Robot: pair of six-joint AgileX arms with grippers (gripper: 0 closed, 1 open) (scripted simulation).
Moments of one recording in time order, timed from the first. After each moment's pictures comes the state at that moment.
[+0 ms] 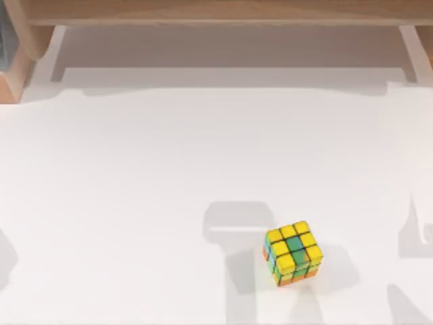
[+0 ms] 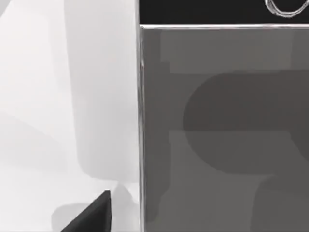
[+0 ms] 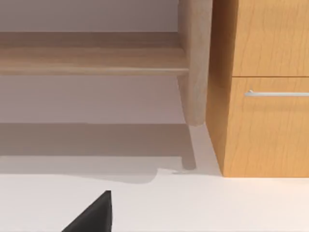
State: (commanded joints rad) left arm 0.82 1.74 0.93 -0.75 0.00 0.17; right arm 0.00 0.00 0.00 0.00 0.00 0.00
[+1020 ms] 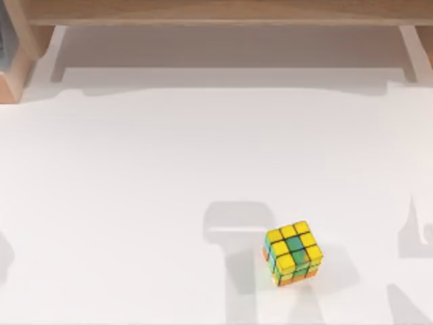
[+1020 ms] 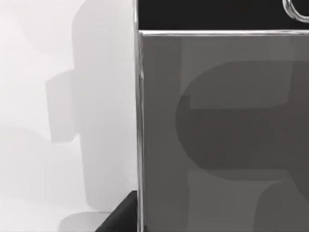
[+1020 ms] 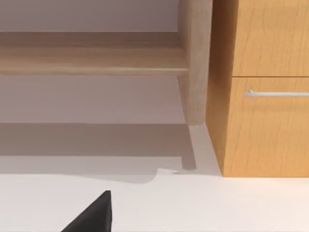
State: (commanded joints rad) left arm 0.82 1.78 0.90 -0.69 0.00 0.17; right arm 0.00 0.00 0.00 0.00 0.00 0.00
